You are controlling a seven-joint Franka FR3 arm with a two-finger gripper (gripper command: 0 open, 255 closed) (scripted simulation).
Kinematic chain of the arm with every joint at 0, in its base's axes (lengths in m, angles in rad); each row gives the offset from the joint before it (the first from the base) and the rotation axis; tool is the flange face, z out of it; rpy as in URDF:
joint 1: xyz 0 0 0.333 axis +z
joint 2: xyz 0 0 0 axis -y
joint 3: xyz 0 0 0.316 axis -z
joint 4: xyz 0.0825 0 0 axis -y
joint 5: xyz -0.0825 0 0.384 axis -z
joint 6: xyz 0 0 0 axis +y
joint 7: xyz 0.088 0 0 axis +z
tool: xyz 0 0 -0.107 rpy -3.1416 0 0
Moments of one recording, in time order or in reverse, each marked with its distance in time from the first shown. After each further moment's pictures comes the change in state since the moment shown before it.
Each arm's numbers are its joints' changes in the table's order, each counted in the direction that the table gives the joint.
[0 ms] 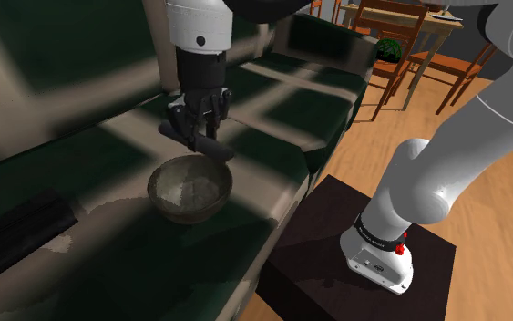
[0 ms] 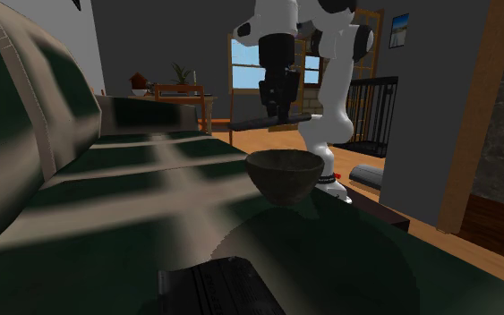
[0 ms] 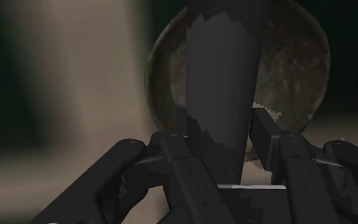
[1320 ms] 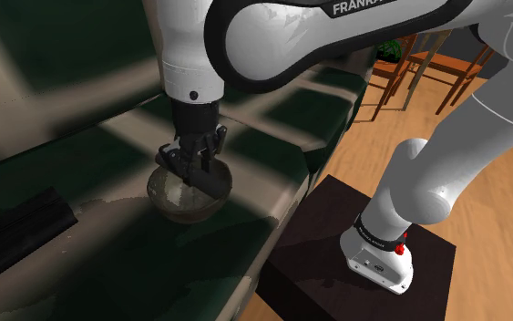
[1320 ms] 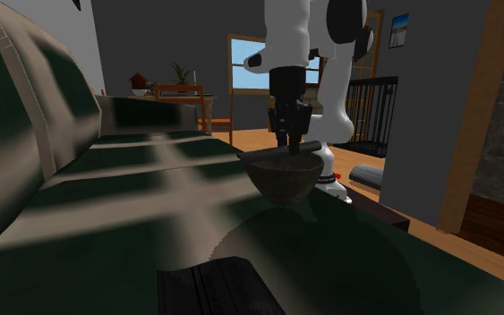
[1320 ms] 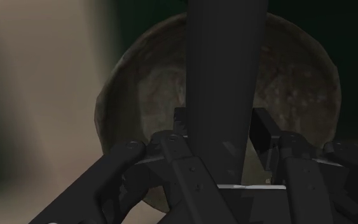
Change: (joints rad) arm 0.025 -0.034 -0.056 -0.123 -0.004 -0.165 -0.055
